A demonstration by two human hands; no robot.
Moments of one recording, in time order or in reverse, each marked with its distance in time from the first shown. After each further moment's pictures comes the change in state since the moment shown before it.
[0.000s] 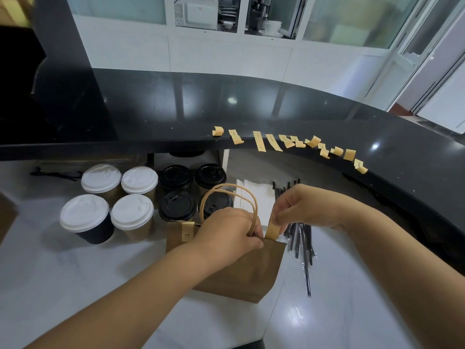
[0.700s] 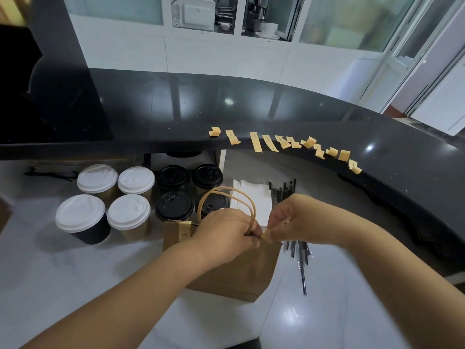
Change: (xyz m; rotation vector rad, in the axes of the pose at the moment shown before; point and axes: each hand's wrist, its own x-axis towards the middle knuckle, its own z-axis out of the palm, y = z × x) left_hand 0.002 0.000 -0.002 0.059 -0.053 0.005; right_hand -0.020 -0.006 0.017 -0.165 0.064 -0.064
